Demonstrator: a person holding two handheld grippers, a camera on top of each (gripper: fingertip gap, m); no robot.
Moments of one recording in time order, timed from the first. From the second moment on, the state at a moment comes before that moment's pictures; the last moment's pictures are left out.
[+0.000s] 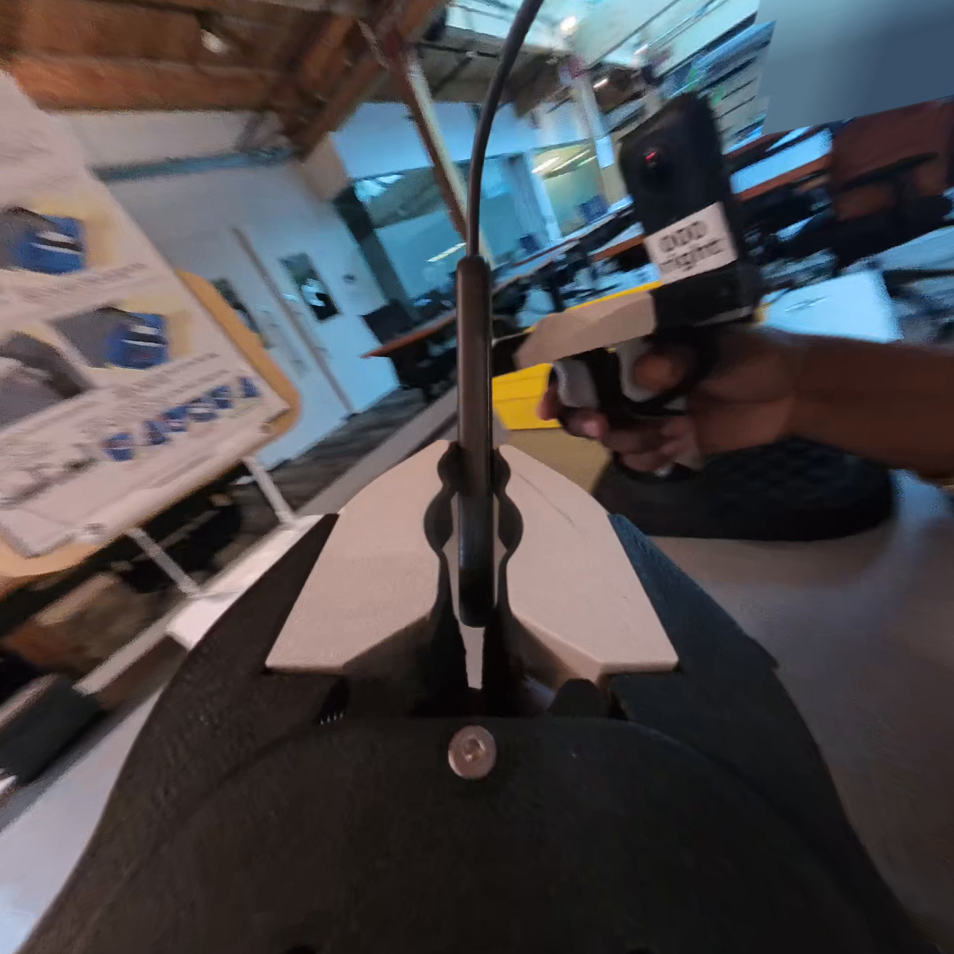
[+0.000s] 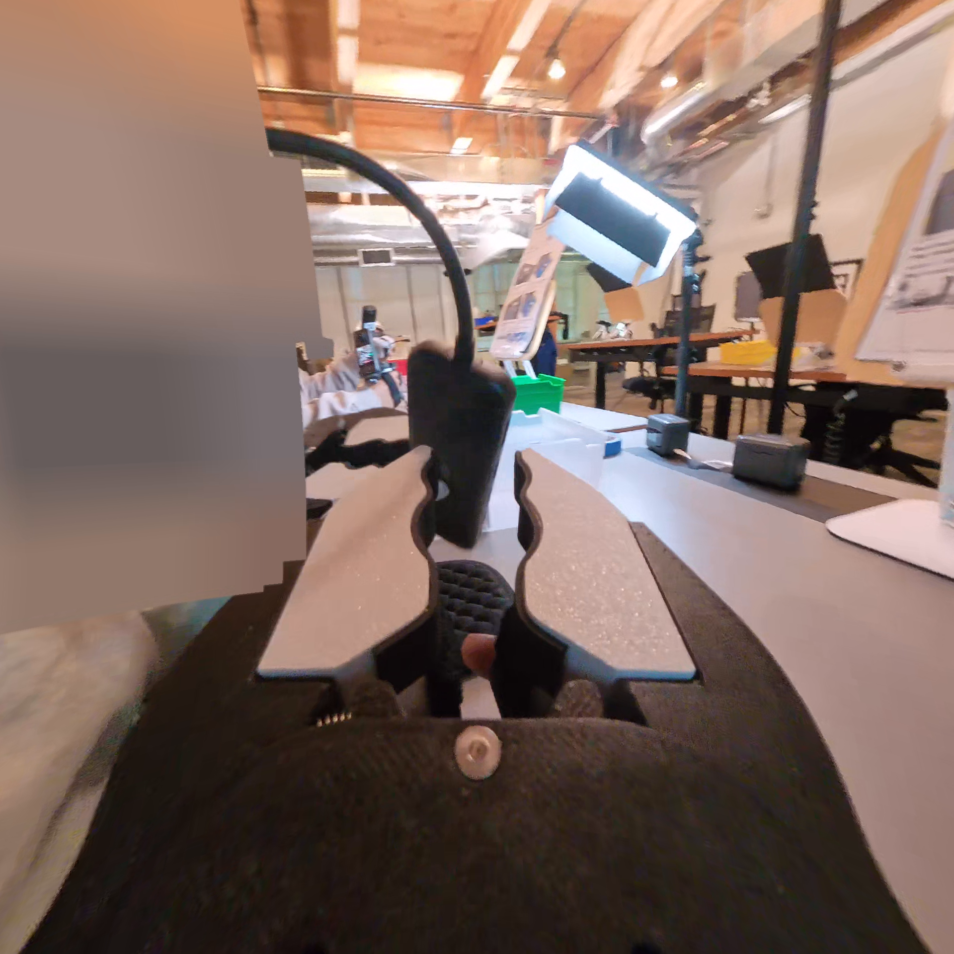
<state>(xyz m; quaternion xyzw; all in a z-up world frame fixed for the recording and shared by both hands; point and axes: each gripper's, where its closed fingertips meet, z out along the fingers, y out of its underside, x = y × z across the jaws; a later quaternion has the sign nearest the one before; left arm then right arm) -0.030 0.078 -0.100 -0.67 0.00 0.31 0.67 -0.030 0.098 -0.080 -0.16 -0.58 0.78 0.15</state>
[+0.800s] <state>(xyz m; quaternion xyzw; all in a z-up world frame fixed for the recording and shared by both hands) -0.051 0.081 -0.107 -0.59 0.09 0.71 0.36 -0.048 0.076 -0.098 -0.30 -0.51 0.81 0.01</state>
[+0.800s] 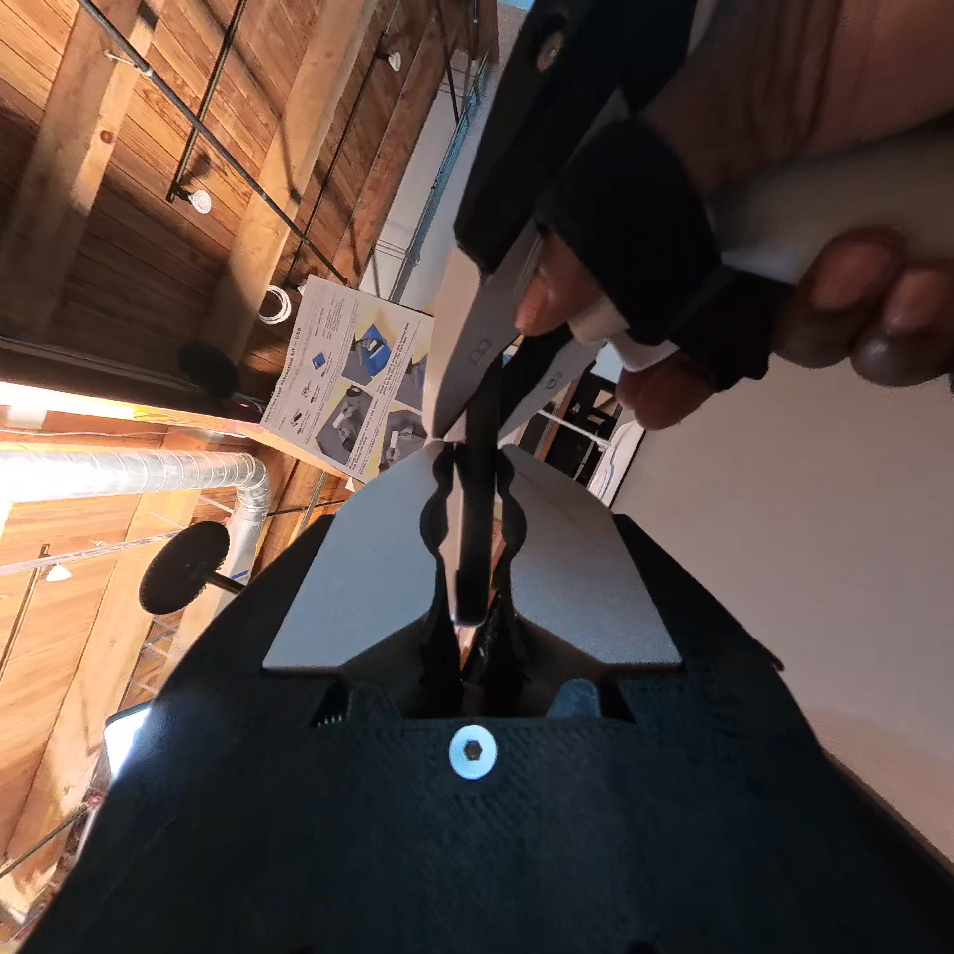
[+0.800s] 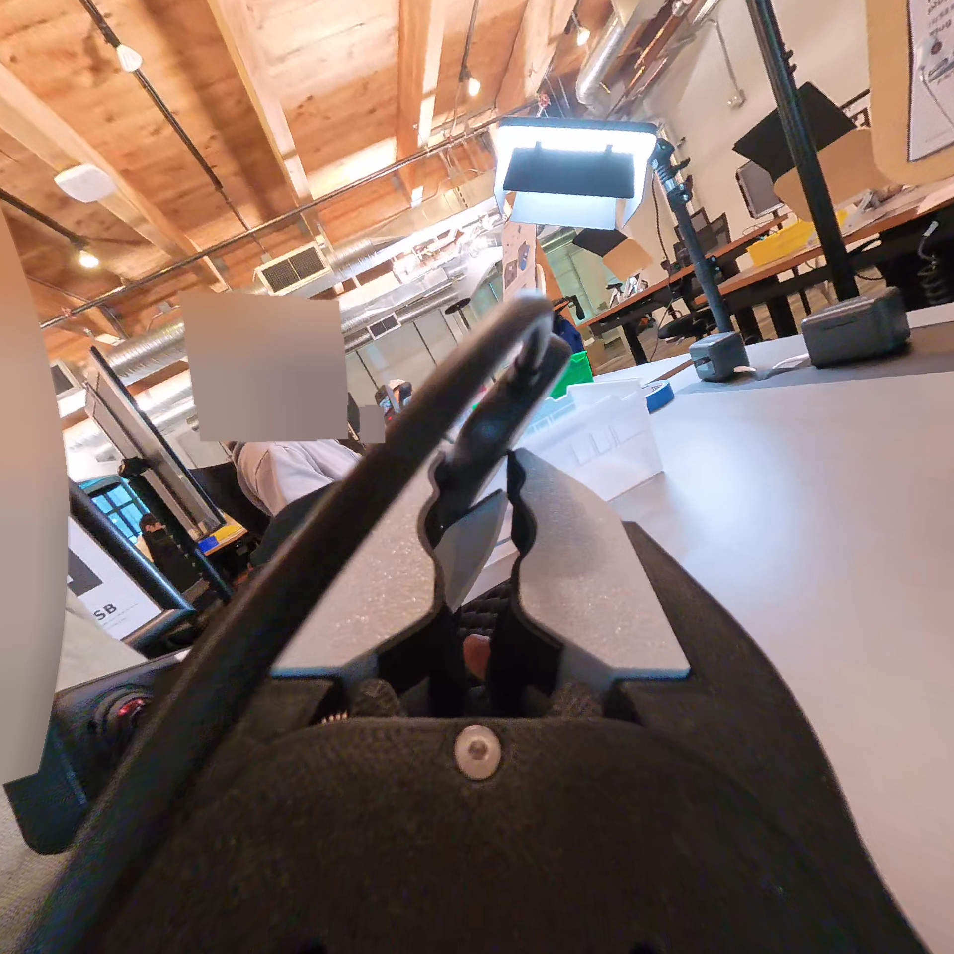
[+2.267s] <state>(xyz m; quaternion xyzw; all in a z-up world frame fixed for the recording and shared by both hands) 0.017 0.046 -0.093 -0.66 0.15 0.21 0.71 0.013 0.162 -0.066 0.00 -0.67 0.58 0.46</state>
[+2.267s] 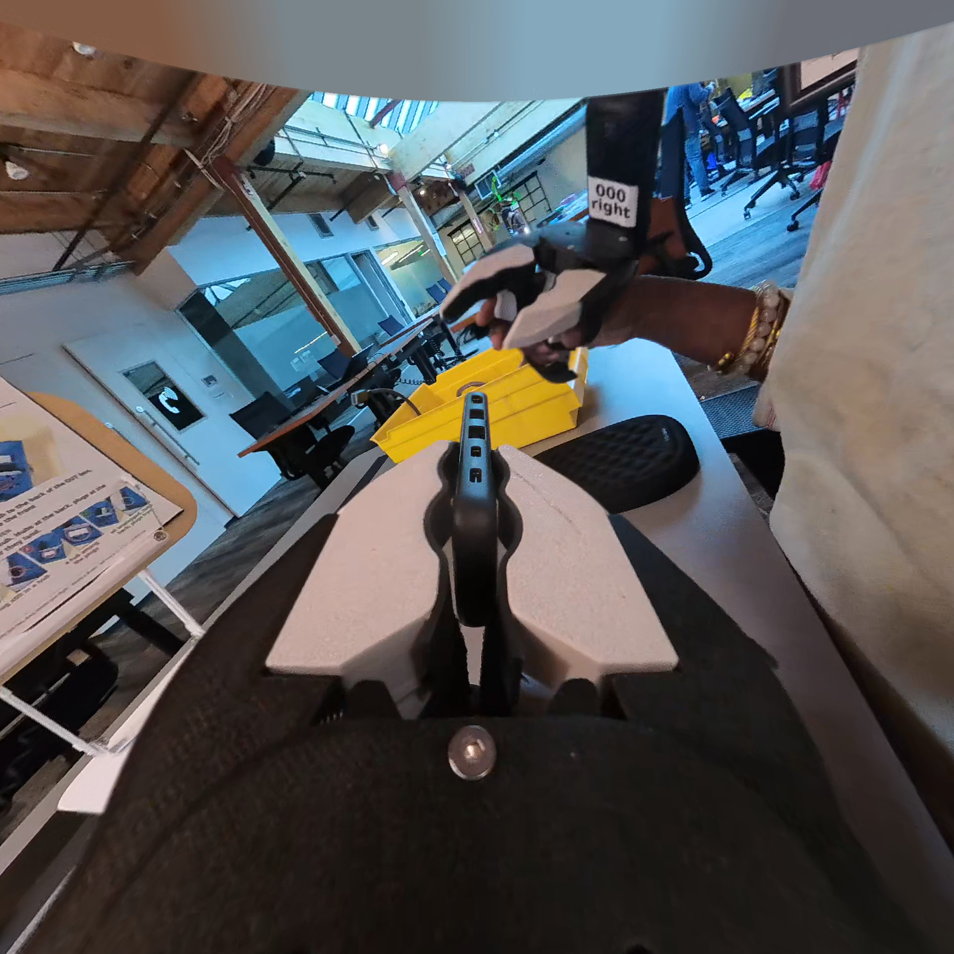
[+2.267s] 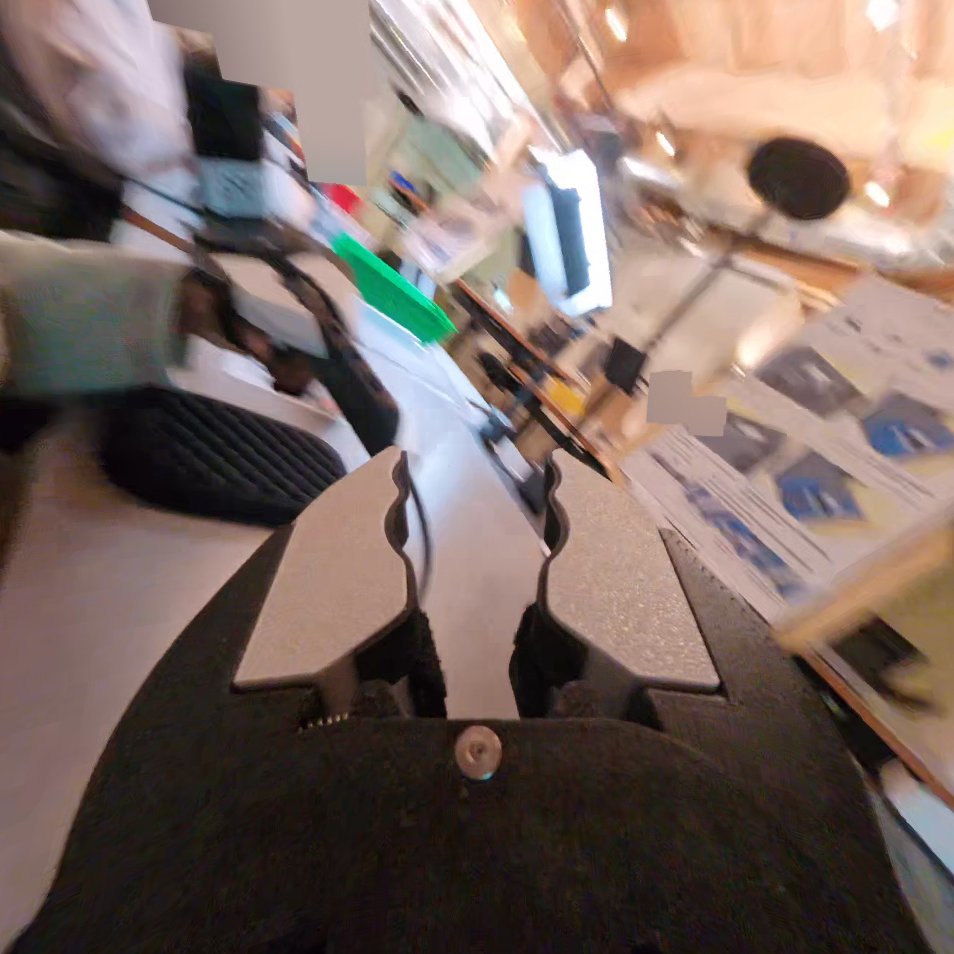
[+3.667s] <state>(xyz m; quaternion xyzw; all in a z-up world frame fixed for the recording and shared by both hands) -0.145 -0.272 -0.227 -0.93 -0.32 0.14 0.11 -0.024 0.168 -0.114 -0.04 -0.64 0.58 0.49</state>
